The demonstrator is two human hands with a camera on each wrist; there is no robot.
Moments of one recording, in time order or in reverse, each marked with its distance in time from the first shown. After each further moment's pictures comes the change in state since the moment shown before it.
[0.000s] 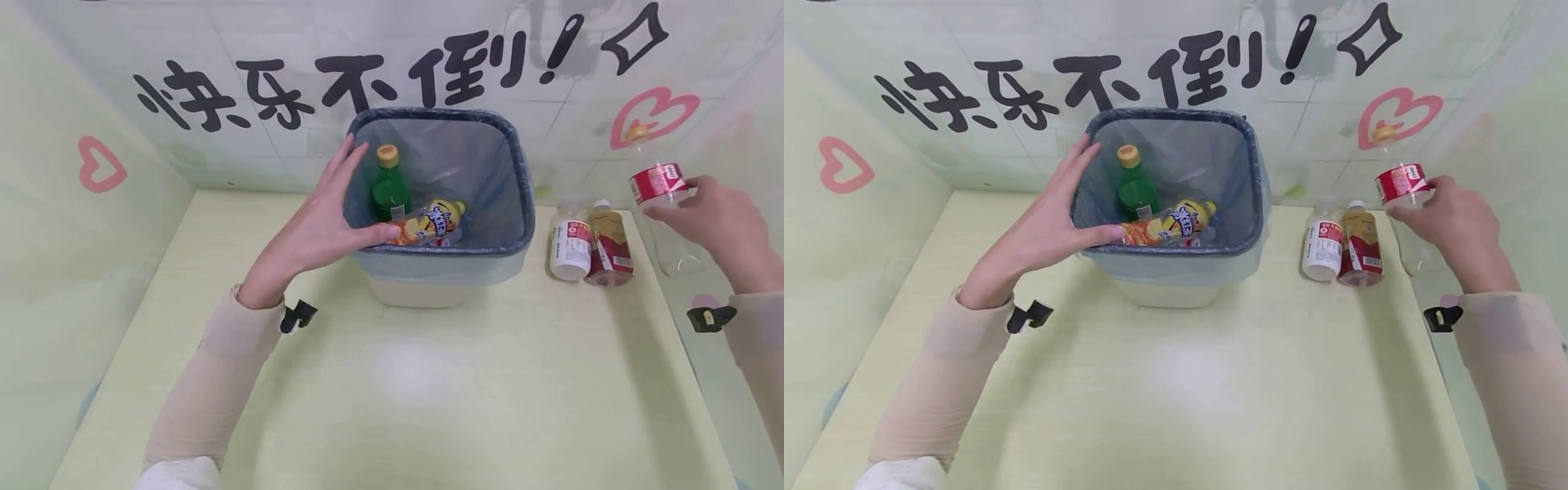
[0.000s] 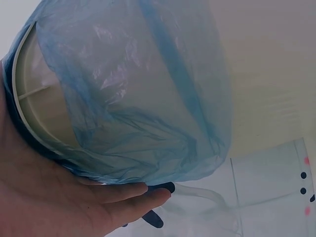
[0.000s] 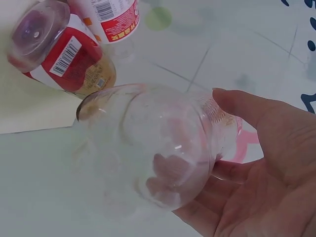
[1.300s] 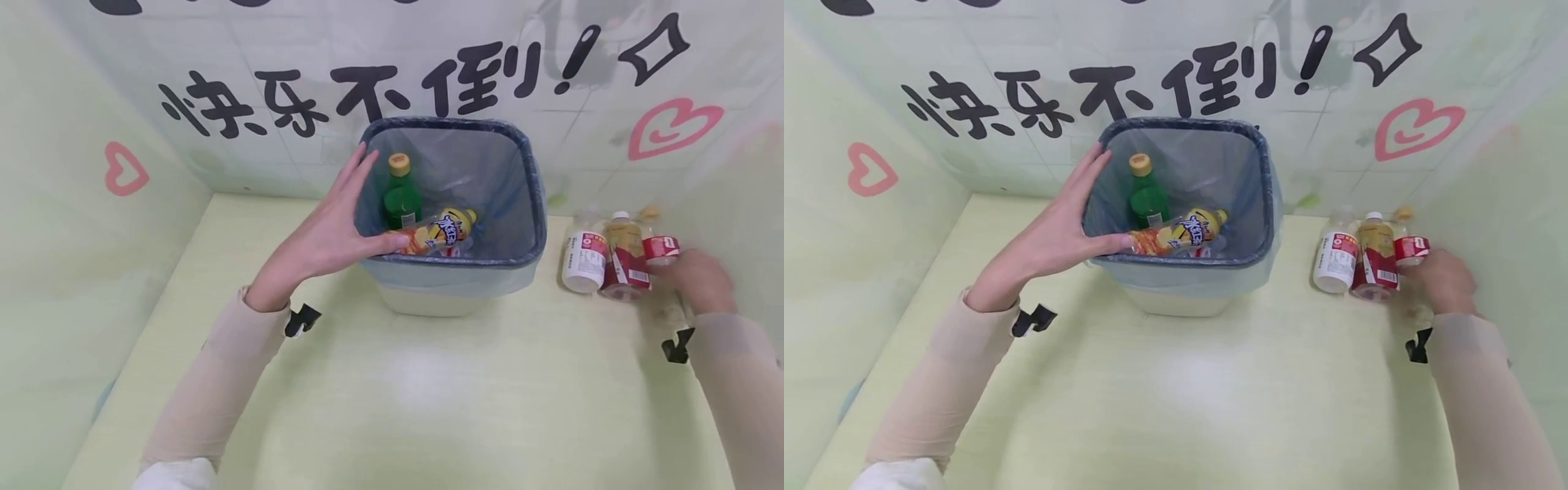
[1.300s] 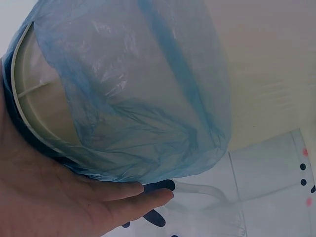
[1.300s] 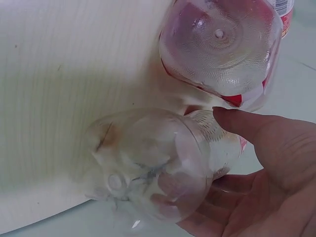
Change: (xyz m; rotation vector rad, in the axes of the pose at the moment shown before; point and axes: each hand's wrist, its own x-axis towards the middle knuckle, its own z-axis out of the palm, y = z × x) left_hand -0.004 0.003 -0.003 0.033 -0.022 -0.009; right_hand 0.025 0.066 0.075 0.024 -0.250 0.122
